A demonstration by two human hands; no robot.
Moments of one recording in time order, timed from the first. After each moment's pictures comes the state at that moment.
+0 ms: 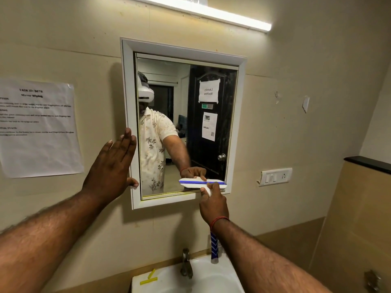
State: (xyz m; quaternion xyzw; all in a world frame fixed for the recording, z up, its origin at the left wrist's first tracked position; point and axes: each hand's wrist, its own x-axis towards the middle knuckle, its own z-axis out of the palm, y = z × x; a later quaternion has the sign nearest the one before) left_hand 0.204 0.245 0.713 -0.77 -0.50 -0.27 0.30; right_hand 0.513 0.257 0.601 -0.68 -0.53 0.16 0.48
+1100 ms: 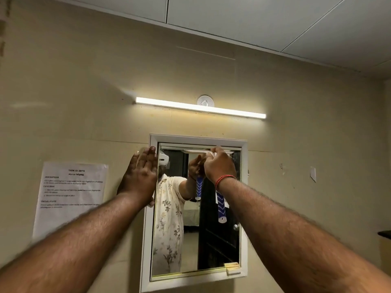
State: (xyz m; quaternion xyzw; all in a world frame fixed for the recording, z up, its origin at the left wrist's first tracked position) left_hand 0.243 0.245 0.888 -0.64 -0.64 -0.15 0.40; right_hand 0.487 0.260 0.938 -0.51 -0.62 -0.02 0.59
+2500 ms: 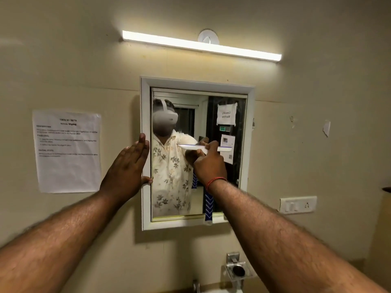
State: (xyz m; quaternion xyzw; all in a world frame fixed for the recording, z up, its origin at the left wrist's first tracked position) left_hand 0.214 0.255 0.755 -0.73 -0.52 -0.32 0.31; right_hand 0.476 0.269 0.794 -0.56 -0.62 0.10 0.55
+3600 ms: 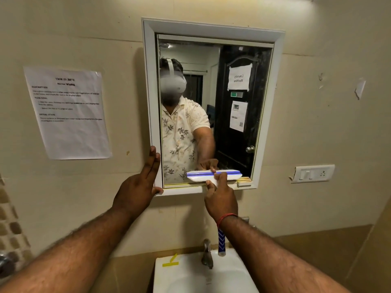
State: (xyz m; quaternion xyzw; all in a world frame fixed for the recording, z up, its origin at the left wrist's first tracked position) left_hand 0.209 0.252 0.620 -0.75 -0.57 -0.29 0.16; right_hand 0.475 0.267 0.590 -0.63 -0.60 0.11 0.48
